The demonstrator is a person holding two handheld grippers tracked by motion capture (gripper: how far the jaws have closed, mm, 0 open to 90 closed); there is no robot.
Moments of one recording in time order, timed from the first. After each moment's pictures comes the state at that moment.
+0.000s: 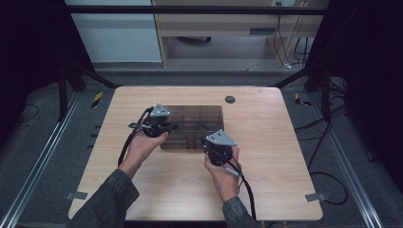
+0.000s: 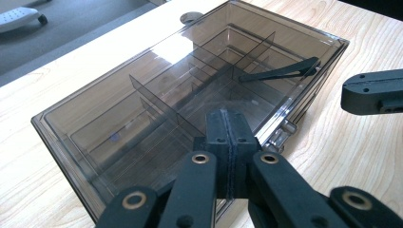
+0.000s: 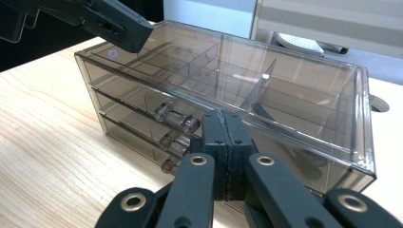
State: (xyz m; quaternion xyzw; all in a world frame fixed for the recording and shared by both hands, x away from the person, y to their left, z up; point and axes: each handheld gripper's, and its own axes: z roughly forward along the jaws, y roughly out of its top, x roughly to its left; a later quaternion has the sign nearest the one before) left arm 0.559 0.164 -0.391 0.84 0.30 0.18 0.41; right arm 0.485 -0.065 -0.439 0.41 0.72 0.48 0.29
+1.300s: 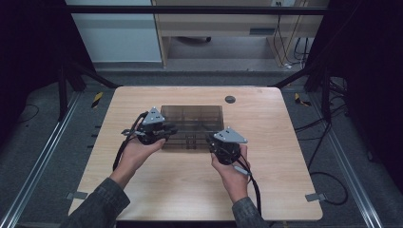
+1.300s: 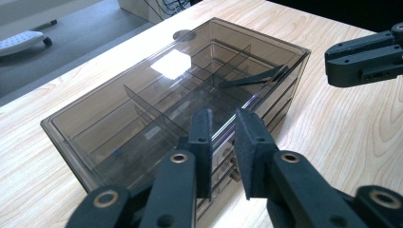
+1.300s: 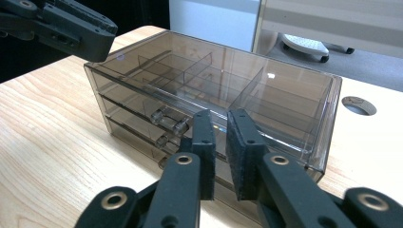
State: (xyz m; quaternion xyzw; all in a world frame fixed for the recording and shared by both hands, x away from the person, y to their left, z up) left arm 0.528 0.172 -0.380 0.83 0.29 0.20 0.44; right arm 0.479 -0.086 -0.418 0.40 0.73 0.48 0.28
